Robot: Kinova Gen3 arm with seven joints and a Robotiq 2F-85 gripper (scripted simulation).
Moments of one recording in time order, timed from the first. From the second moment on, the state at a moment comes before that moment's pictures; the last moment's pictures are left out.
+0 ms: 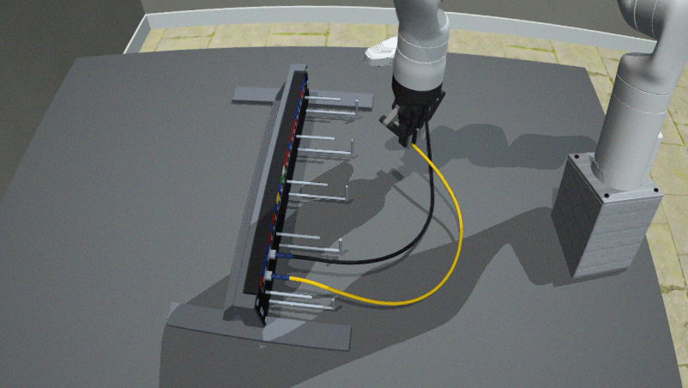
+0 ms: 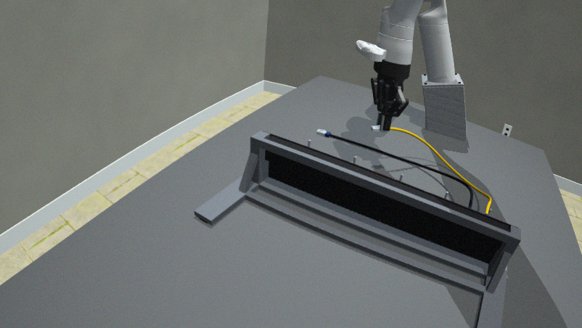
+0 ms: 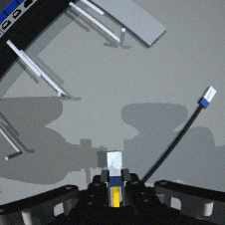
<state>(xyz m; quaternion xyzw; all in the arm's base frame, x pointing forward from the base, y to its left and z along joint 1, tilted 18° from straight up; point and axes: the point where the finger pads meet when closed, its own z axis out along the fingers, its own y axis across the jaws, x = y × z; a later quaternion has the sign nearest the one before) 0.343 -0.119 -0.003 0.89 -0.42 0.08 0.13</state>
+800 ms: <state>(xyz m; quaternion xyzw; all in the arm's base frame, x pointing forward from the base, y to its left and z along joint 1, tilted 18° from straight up) 0.378 -0.090 -0.003 0.94 -0.31 0.06 0.14</state>
